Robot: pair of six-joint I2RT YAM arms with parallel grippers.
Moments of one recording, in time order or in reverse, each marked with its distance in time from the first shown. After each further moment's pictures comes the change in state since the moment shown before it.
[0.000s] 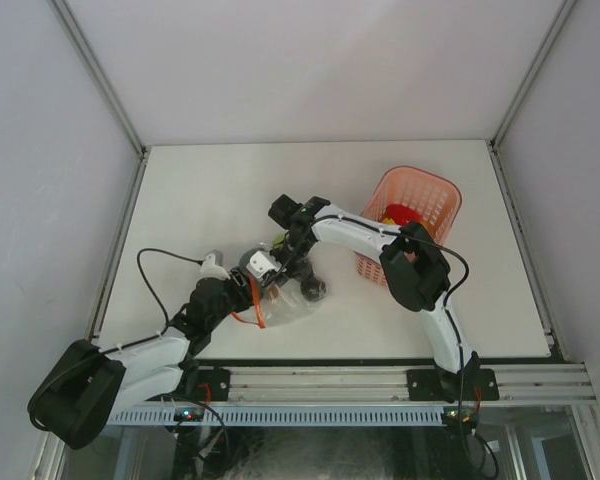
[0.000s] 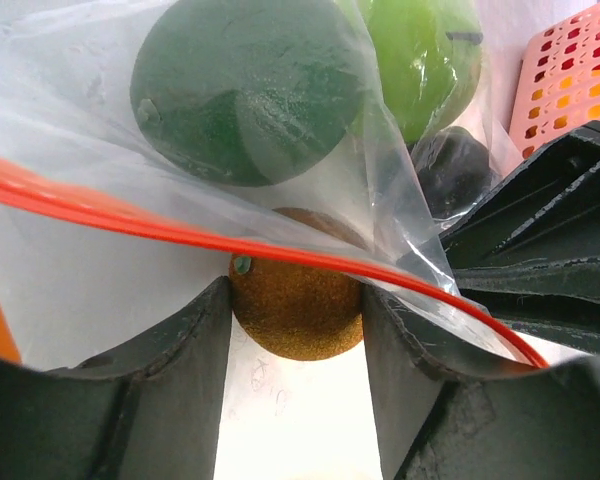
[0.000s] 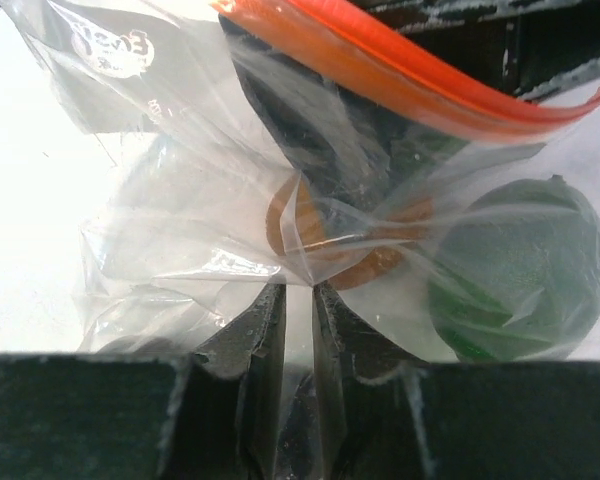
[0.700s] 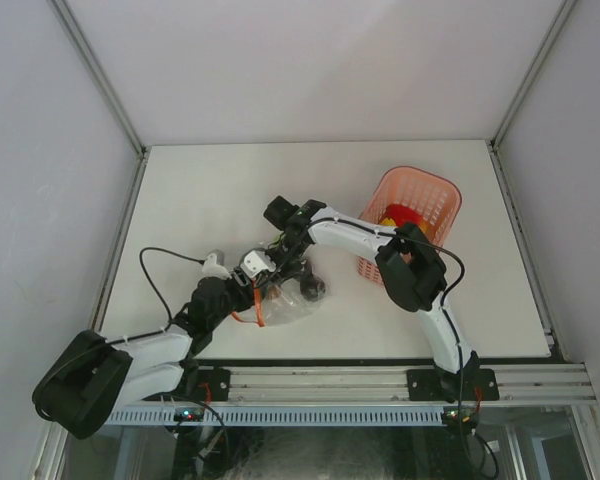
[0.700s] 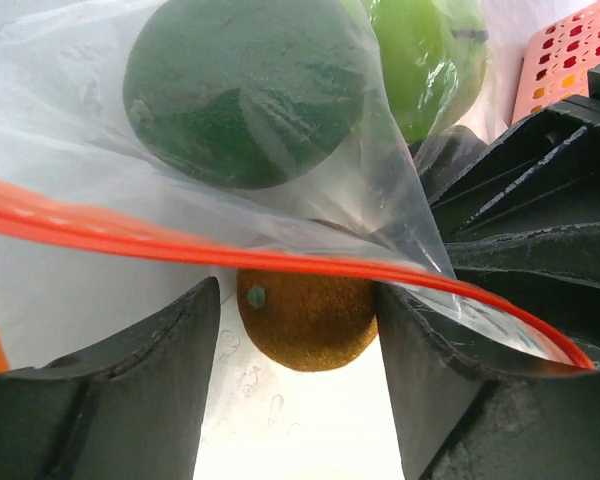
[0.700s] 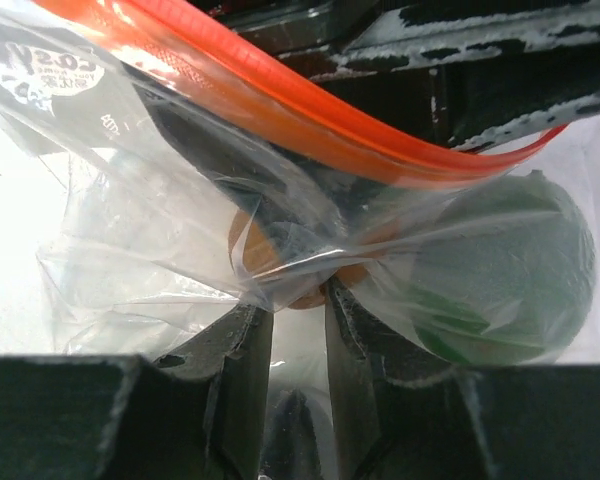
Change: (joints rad) left arm 0.000 0.055 0.000 0.062 0.007 -0.003; right arm 0.025 0.014 0.002 0.070 0.036 0.085
